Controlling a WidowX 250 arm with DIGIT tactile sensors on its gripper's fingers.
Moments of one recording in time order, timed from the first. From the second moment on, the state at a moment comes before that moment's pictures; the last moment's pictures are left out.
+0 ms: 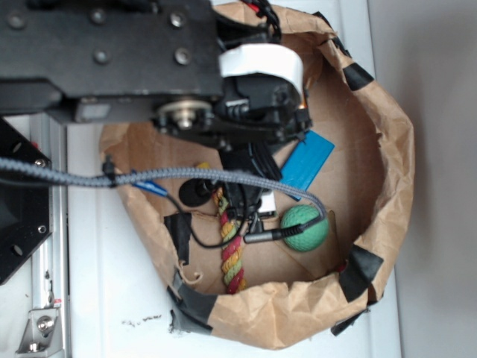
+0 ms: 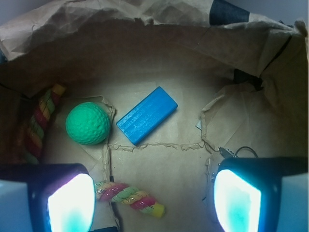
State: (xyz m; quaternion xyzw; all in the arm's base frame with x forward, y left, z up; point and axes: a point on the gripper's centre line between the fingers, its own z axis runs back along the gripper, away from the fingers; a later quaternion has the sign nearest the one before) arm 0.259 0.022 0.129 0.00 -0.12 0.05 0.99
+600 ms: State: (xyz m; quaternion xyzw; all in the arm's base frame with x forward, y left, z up) arm 0.258 0.034 0.135 0.00 -0.08 0.07 0.99
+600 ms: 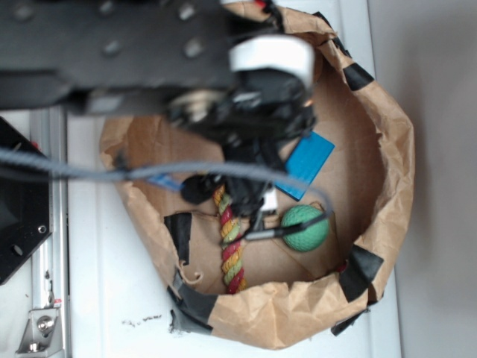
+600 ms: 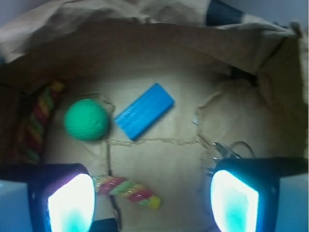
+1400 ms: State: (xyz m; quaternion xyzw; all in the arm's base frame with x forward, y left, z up) arm 0.253 0.030 0.119 0.14 -0.08 0.12 0.98
